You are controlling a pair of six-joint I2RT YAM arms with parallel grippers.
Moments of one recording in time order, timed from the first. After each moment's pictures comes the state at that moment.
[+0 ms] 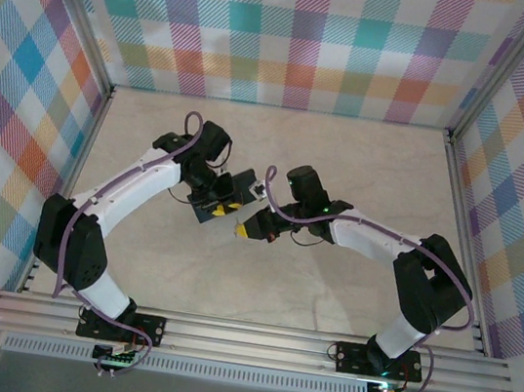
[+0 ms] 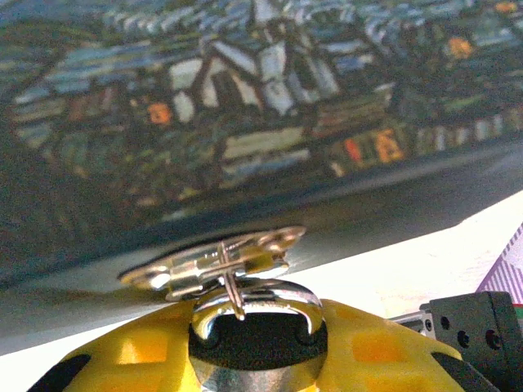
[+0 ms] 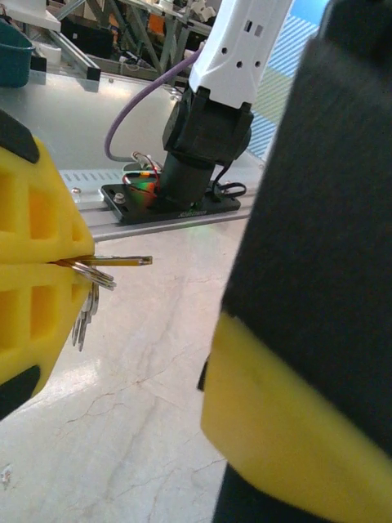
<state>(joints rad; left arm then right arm) -0.47 1.58 1.37 -1.03 0.37 -0.85 0.71 1.64 1.01 -0.11 -0.94 0.23</state>
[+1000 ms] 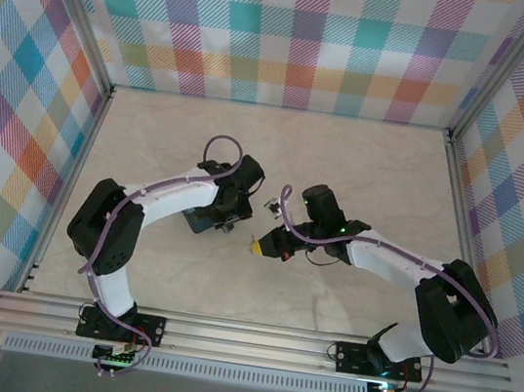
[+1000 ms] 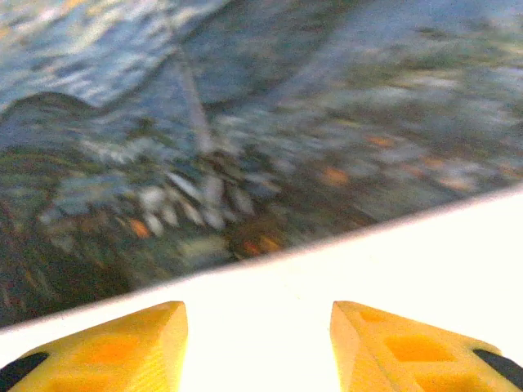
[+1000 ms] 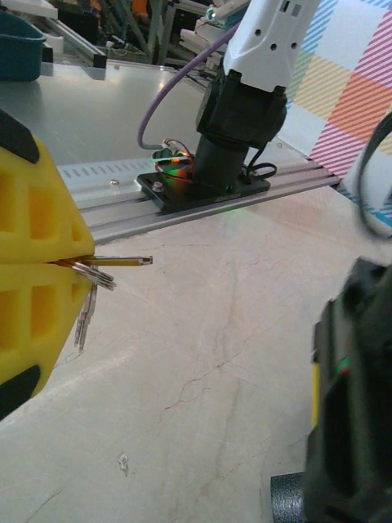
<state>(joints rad) -0.66 1.74 1.28 -0.85 -0.06 -1.10 0.69 1.46 0.80 -0.12 -0.88 0.24</state>
